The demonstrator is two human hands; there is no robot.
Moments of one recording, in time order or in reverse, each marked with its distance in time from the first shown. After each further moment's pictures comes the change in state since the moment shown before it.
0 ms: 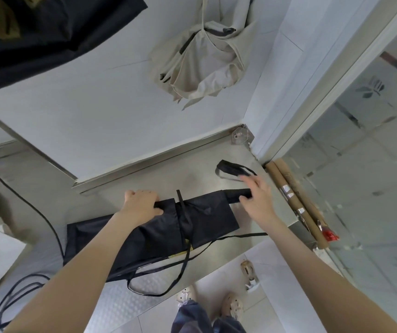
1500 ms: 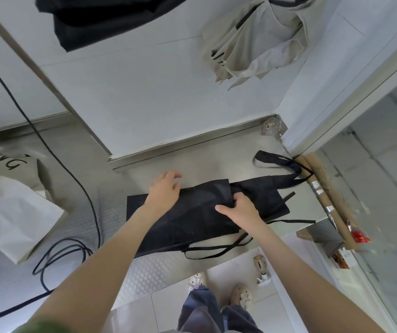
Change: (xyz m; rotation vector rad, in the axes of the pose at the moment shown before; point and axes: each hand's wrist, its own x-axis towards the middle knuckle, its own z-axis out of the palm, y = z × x) left_hand -0.032 -0.009 0.021 -0.676 0.268 -0.106; right_hand -0.038 -0.049 0.083 -0.057 -0.429 0.257
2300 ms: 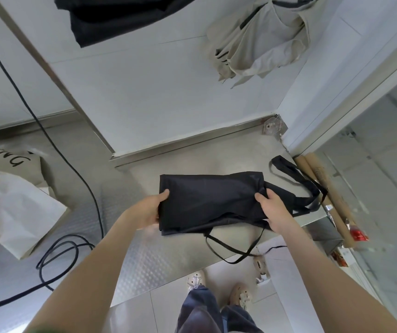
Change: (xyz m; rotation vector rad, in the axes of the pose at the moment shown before) left_hand -0.027 -0.035 -0.015 -0.972 -0.364 -0.770; right_hand 0.005 0.044 -0.041 0.699 0.051 0.164
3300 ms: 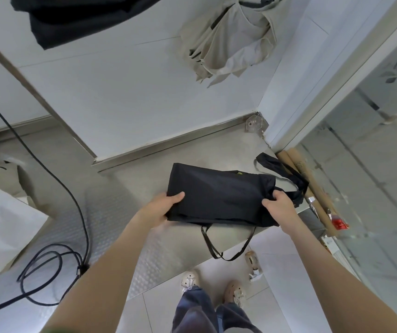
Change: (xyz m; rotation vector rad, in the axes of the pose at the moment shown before) left_hand 0.008 0.002 0.060 0.096 -0.092 0.152; right_hand -0.006 0.013 -0.050 -0.370 0.264 -0.180
